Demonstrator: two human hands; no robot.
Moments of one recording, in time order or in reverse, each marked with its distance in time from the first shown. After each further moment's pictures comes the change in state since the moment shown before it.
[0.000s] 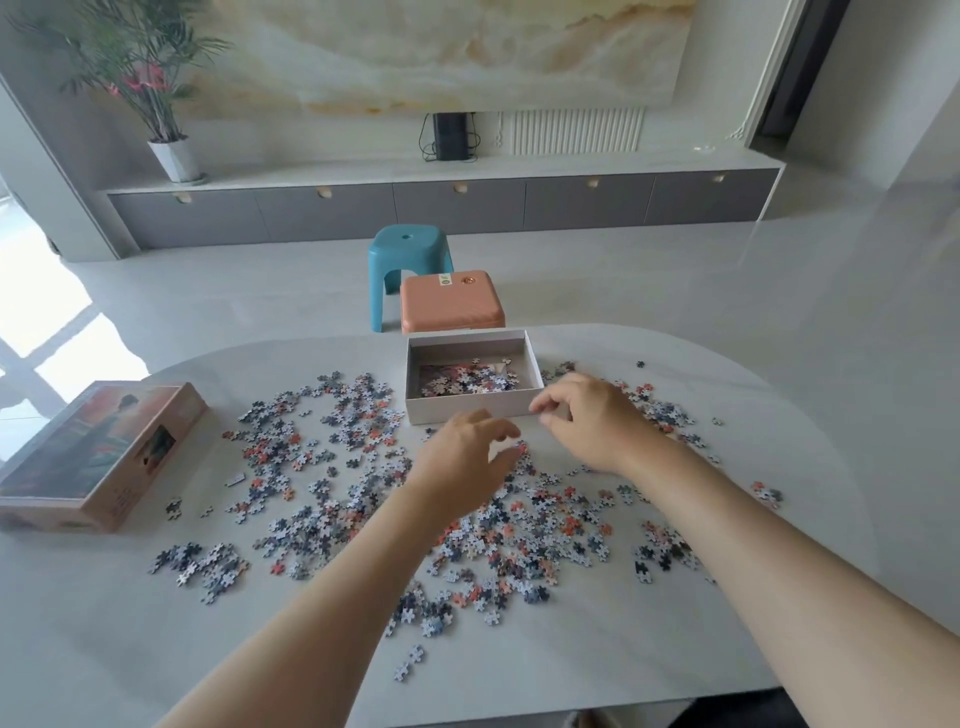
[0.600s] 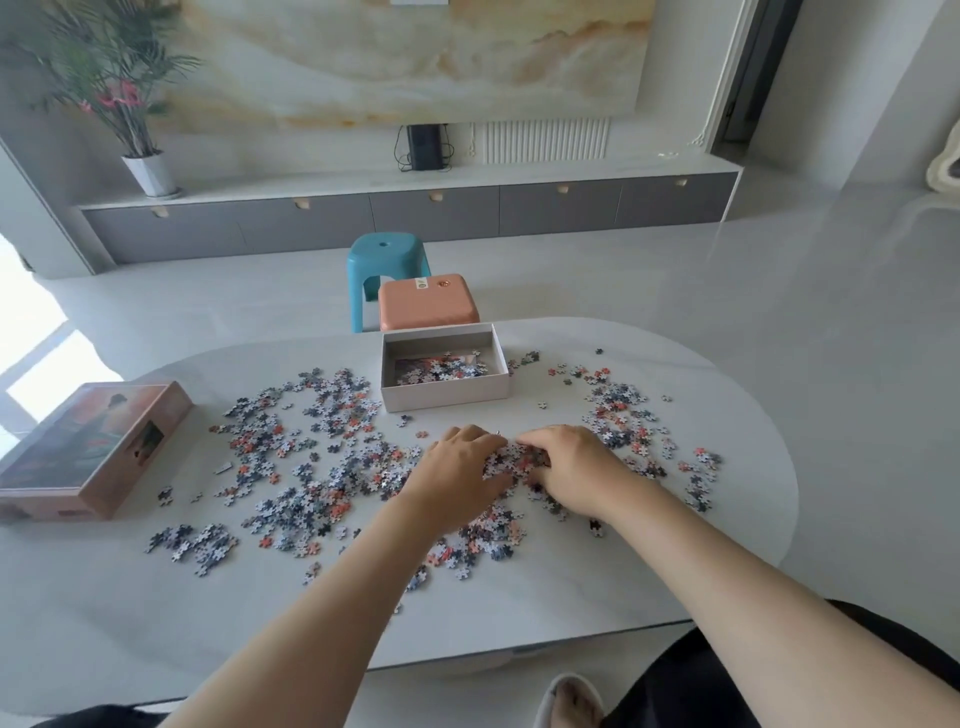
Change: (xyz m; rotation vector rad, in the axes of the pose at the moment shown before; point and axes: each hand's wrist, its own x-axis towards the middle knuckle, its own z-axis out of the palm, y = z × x) left_hand -0.031 0.035 0.013 0.096 -0.141 0.005; right_hand -0.076 -0.002 0.015 0.025 -0.127 0.138
